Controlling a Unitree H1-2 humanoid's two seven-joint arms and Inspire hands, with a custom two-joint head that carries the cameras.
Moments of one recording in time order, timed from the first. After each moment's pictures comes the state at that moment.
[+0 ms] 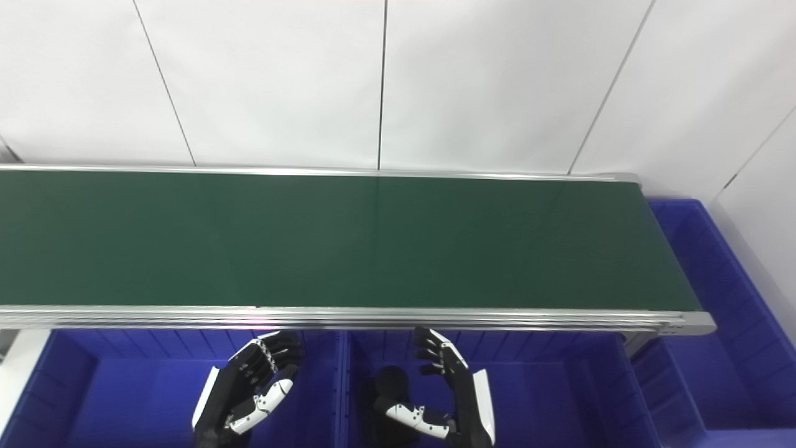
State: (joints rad) left arm 0.18 -0.09 -0.09 0.27 -0.06 -0.44 -0.17; right arm 0.15 -0.05 0.28 0.26 -0.23 -0.41 -0.34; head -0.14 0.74
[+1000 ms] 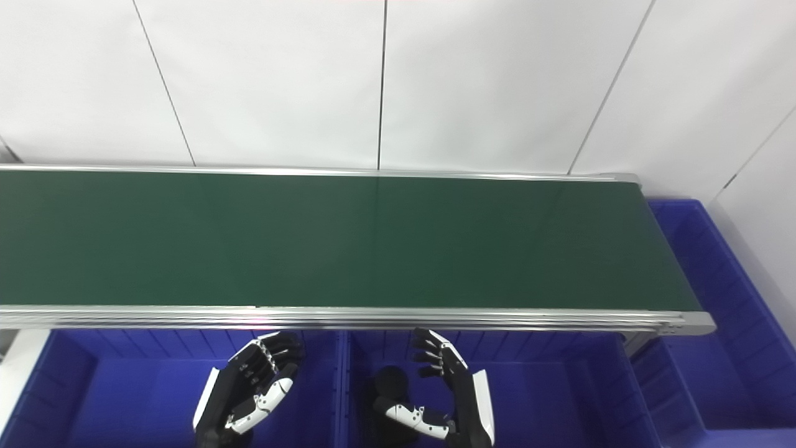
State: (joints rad) left arm 0.19 -0.10 -0.08 0.27 -0.07 -0.44 -0.18; right arm 0.15 -0.06 0.30 0.26 -0.22 -0.41 -0.34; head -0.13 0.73
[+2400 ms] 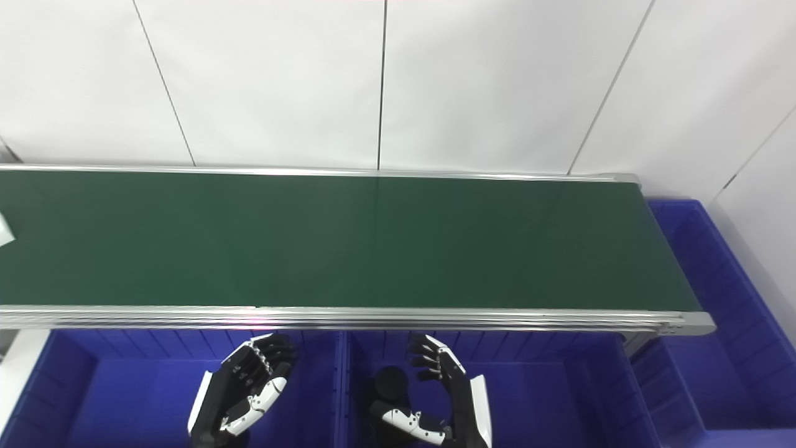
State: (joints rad) left arm 0.20 -0.13 -0.05 0.26 -0.08 -0.44 -0.18; right arm 0.16 -0.07 0.36 0.25 -0.23 -0.41 -0.42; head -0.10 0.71
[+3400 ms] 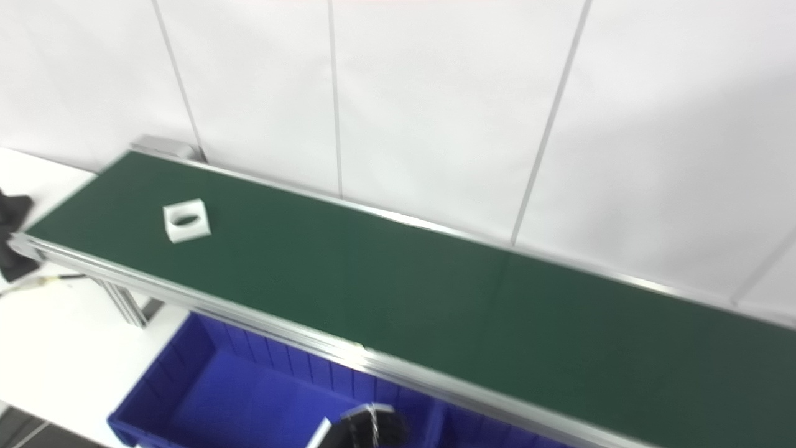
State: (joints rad) left arm 0.18 -0.15 -0.11 0.38 0.00 -0.44 -0.10; right arm 0.15 -0.15 0.38 0.34 -0.09 -0.41 -0.38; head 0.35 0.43
